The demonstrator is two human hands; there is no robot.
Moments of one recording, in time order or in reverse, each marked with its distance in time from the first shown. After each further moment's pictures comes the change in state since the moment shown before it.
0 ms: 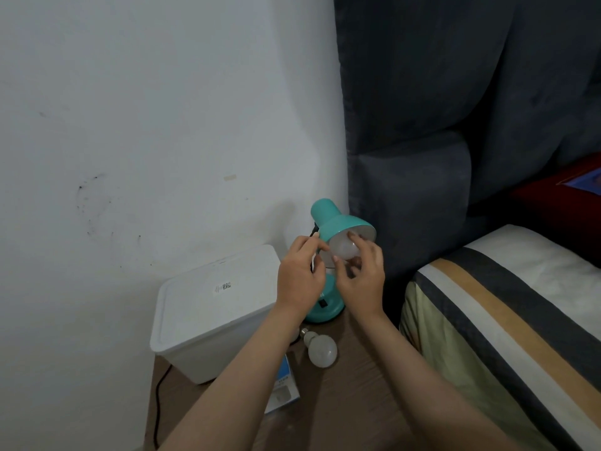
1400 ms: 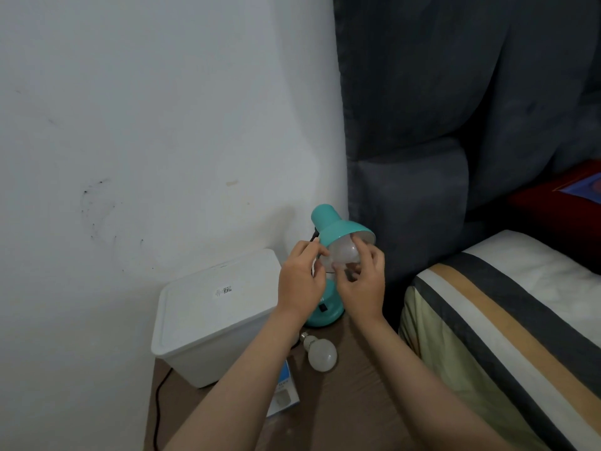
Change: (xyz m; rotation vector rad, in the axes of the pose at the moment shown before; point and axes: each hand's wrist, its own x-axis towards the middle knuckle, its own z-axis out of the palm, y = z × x) left_hand -0.001 0.002 -0.001 0.006 -0.002 -0.003; right_hand 0.000 -0.004 -0.002 -0.031 0.003 0.068
